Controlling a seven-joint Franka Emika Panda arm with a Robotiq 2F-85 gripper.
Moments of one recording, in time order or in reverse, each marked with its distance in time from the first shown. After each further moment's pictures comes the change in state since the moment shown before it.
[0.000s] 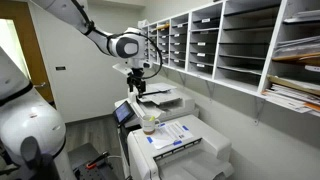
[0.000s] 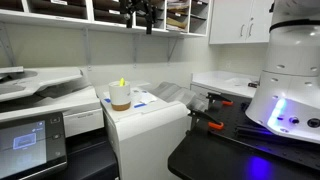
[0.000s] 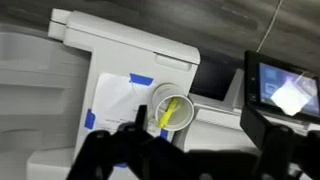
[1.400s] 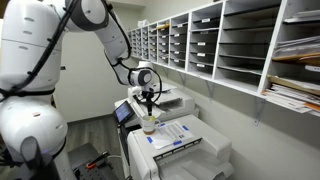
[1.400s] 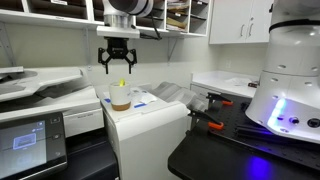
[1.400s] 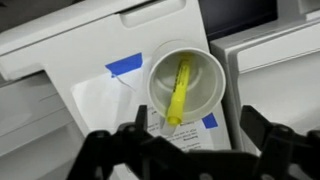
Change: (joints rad) arm 0.047 0.602 -0.016 0.242 -0.272 0.373 0.825
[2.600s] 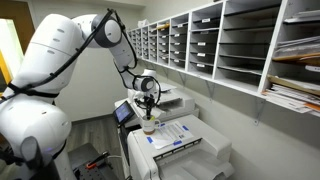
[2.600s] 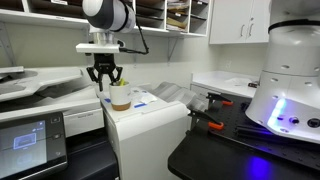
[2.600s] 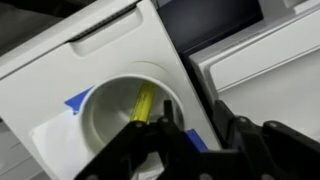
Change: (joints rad) arm 0.107 0.240 -0.066 0.224 0.147 -0.055 0.070
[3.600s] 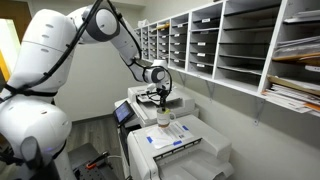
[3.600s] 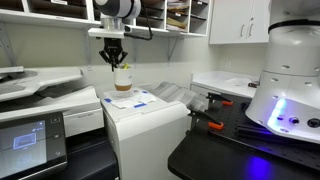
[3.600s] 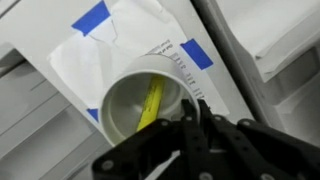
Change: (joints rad) arm 0.006 -0.070 -0.157 0.067 -0.041 -0.047 0.026
